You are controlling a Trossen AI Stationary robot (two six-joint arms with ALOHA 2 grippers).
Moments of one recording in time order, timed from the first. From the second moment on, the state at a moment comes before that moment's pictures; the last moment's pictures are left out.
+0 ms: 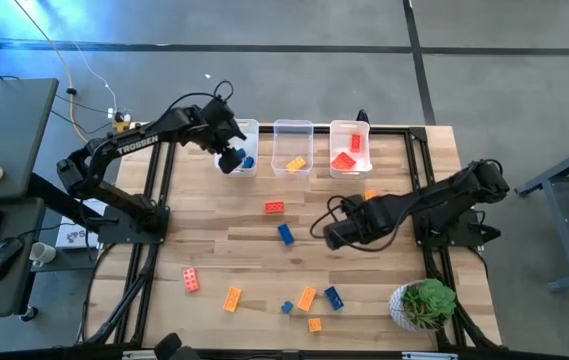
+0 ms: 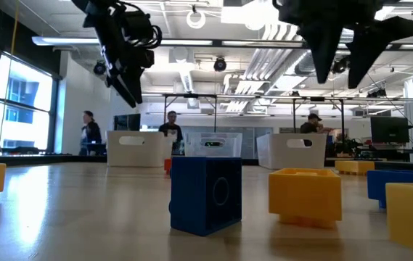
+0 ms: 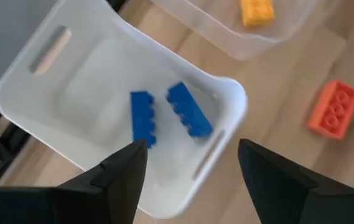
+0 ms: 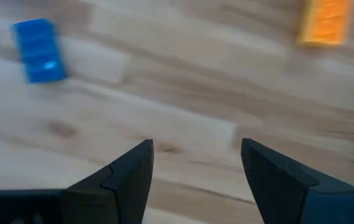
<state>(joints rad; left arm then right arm) 0.77 1.42 1.15 -0.86 0.04 0.08 0.29 1.59 1.33 -1.23 0.20 1.59</state>
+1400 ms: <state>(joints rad) 0.63 1.42 1.15 -0.85 0.04 0.03 -0.13 1.46 1.06 -1.36 0.24 1.01</state>
